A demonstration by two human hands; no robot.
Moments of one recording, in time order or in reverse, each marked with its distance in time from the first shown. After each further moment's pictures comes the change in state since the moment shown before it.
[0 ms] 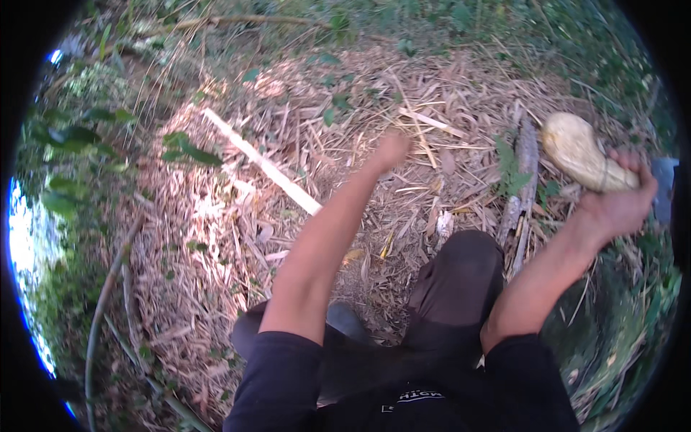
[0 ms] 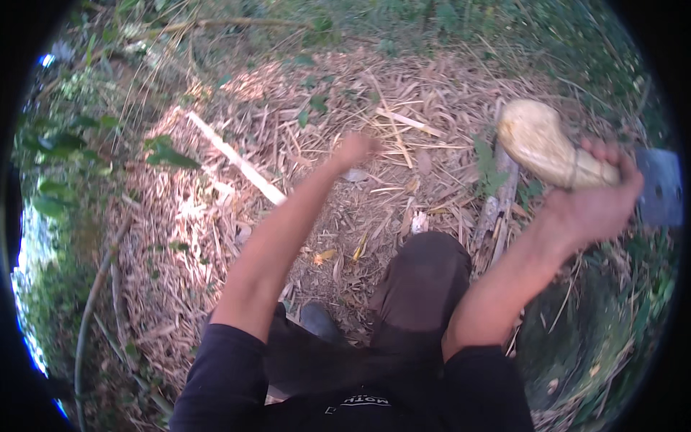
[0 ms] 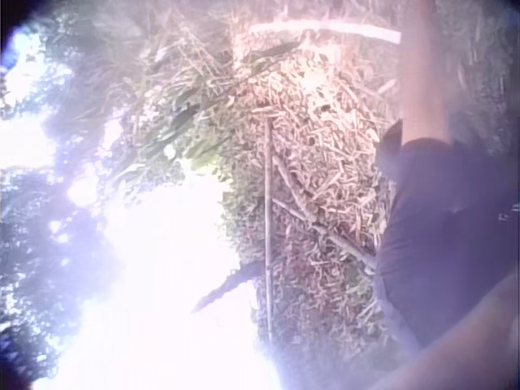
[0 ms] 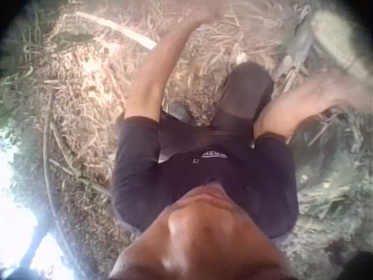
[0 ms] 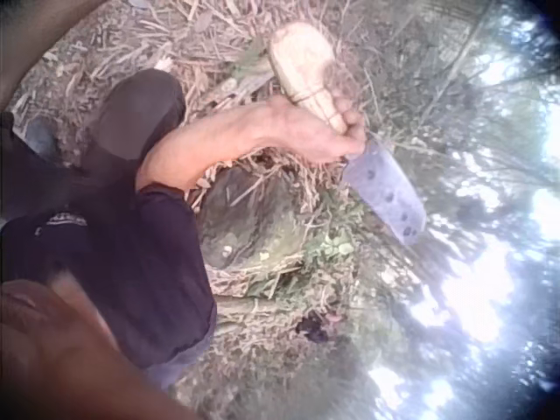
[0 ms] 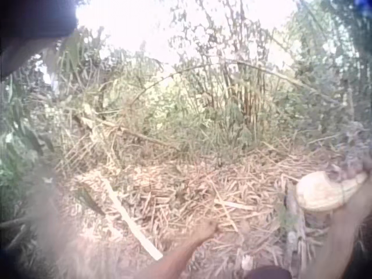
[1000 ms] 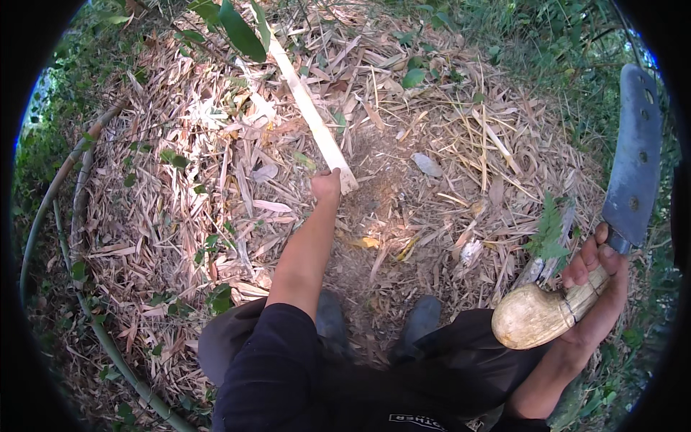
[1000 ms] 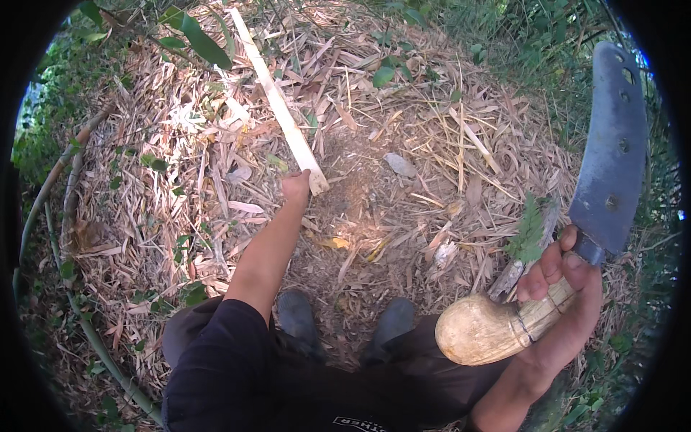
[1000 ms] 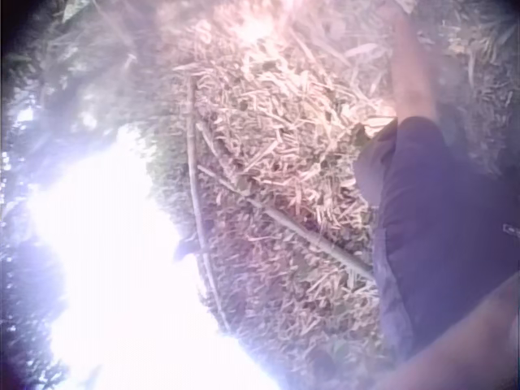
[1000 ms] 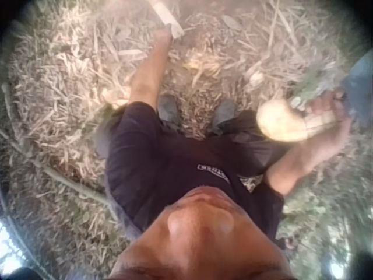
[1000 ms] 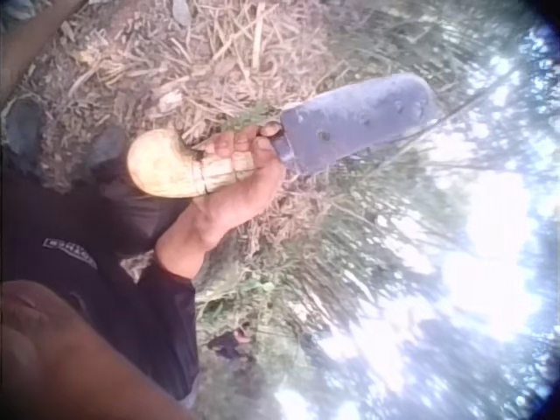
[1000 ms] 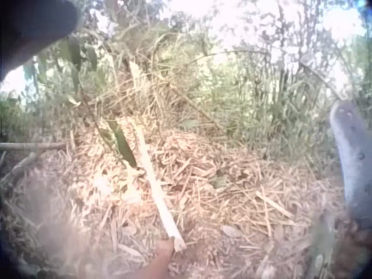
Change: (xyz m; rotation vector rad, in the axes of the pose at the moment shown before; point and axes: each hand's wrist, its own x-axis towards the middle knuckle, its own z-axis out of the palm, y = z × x) left_hand -0.062 -0.275 0.103 -0.720 0.694 -1.010; right_hand -0.200 0.042 0.041 -0.466 -0.712 0.829
